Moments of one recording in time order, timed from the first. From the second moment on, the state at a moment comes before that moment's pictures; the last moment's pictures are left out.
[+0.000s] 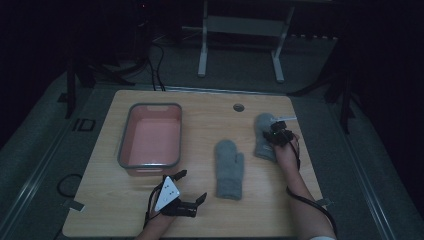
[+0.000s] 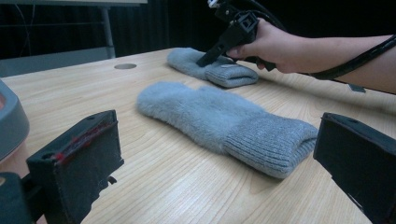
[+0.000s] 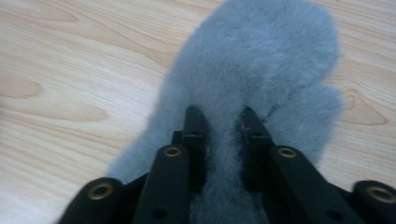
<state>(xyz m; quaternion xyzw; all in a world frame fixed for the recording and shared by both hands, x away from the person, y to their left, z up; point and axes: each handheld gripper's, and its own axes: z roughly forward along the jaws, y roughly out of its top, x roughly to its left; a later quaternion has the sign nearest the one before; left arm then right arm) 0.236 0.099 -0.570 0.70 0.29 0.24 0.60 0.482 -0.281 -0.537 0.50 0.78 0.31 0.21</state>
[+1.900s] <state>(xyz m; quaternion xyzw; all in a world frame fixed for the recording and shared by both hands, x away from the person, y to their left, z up) 0.234 0.097 -0.570 0.70 0.29 0.24 0.60 0.353 -0.305 -0.541 0.42 0.83 0.31 0.19</state>
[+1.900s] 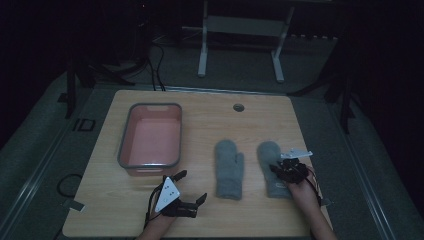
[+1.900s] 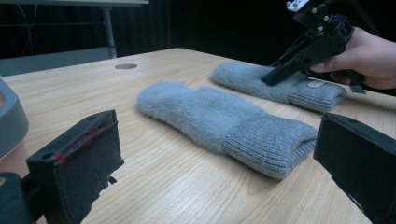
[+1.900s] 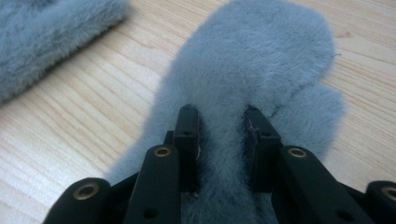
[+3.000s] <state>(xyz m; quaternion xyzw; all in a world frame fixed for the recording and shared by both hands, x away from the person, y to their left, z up) 0.234 0.097 -0.570 0.70 0.29 0.24 0.61 0.346 -0.307 -0.540 0.44 0.82 0.31 0.19</state>
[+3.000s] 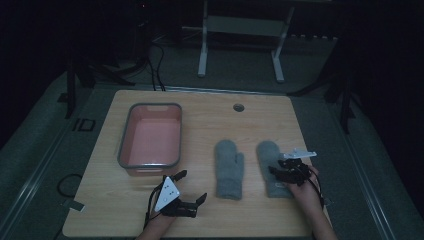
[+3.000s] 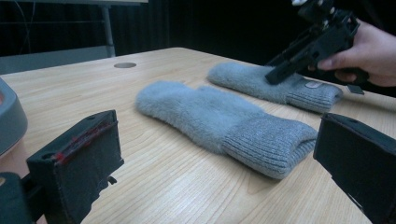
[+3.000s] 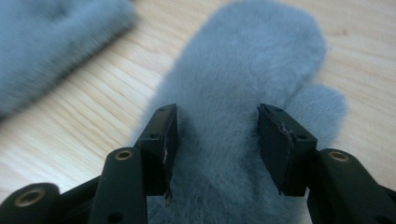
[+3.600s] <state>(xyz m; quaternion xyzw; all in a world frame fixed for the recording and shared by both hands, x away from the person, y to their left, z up) 0.234 0.097 -0.570 0.70 0.29 0.23 0.61 0.334 -0.269 -0.496 0.51 0.76 0.34 0.22</state>
